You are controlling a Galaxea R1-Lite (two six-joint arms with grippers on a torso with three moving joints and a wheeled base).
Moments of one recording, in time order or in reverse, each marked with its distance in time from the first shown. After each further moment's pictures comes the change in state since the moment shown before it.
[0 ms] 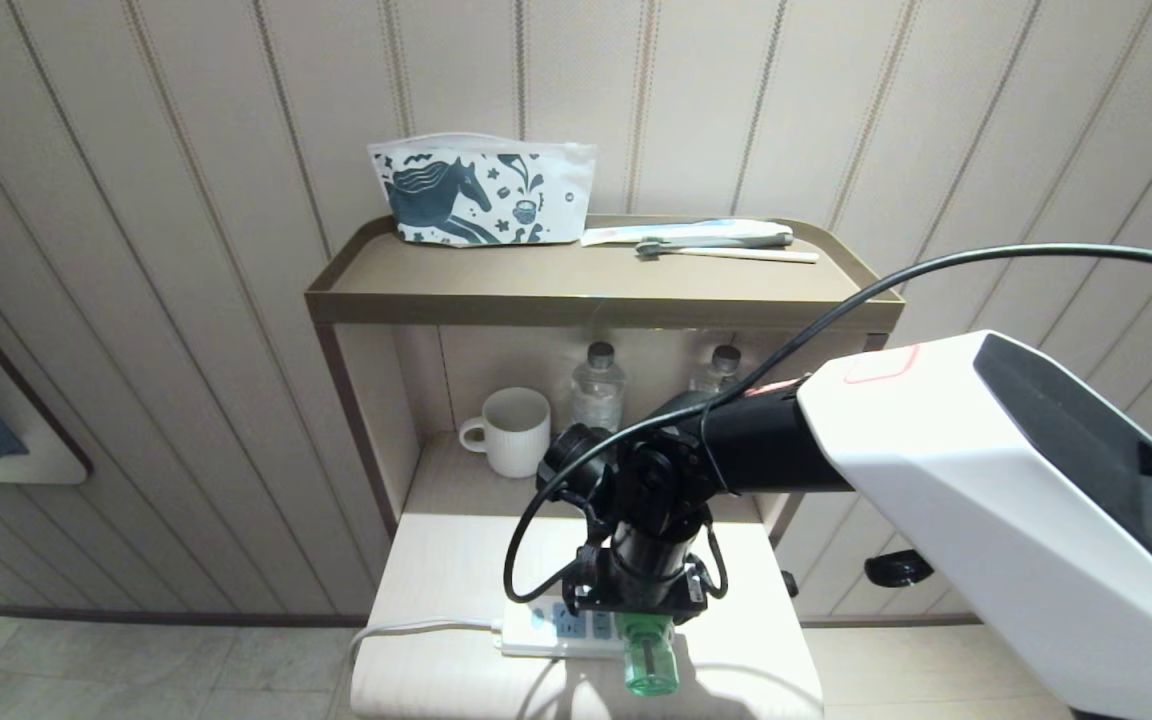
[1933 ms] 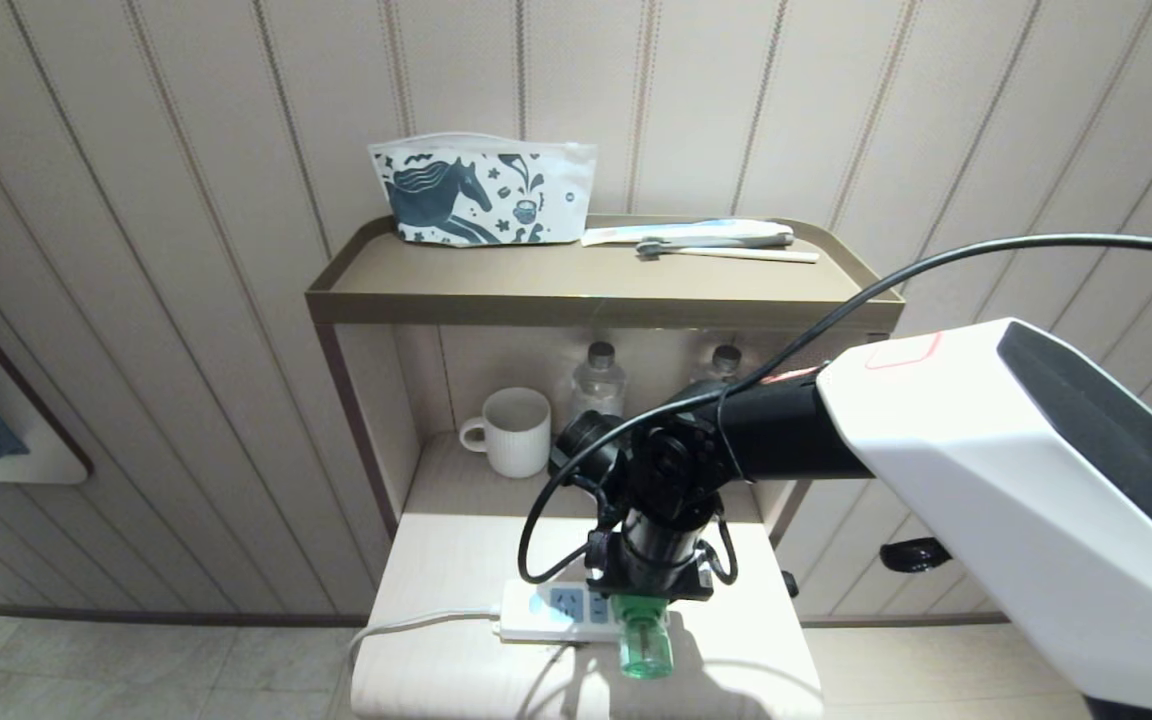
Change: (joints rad) left arm 0.000 -0.001 -0.010 0.003 0.001 0.011; right arm -0.036 -0.018 0.004 -0.010 -0.041 0.002
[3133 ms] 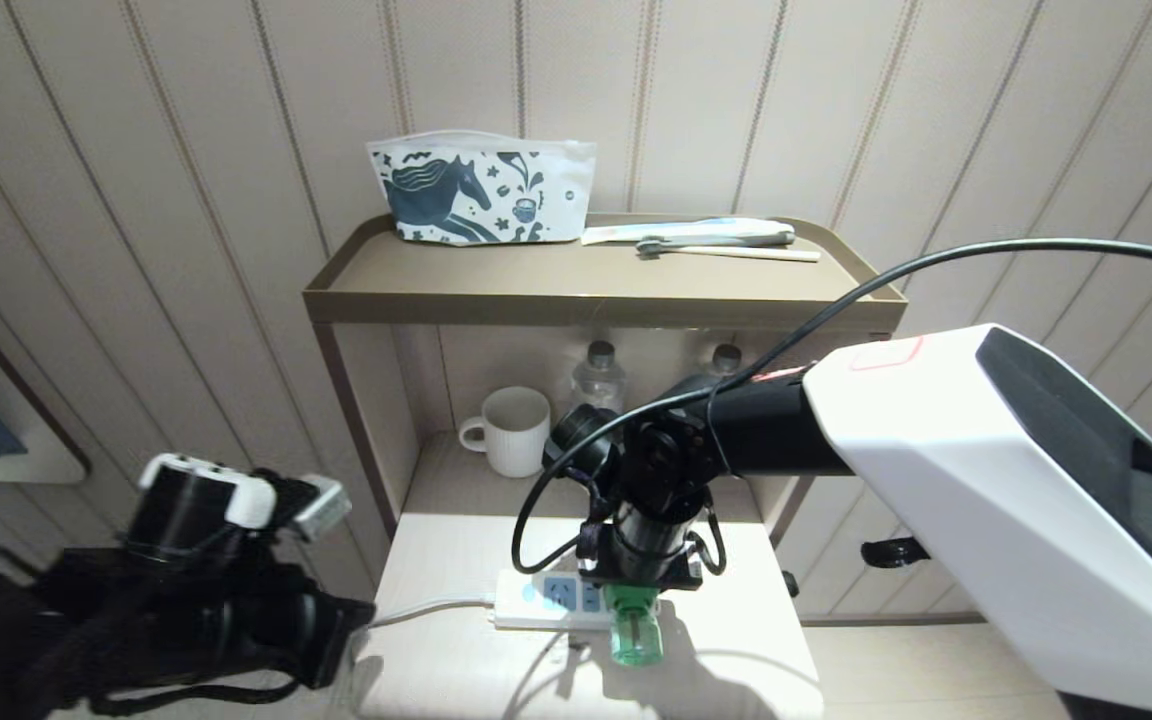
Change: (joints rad) left arm -0.432 1.705 -0.447 -0.430 -0.183 -0.025; right arm 0.006 0.033 -0.059 0.001 -0.002 -0.013
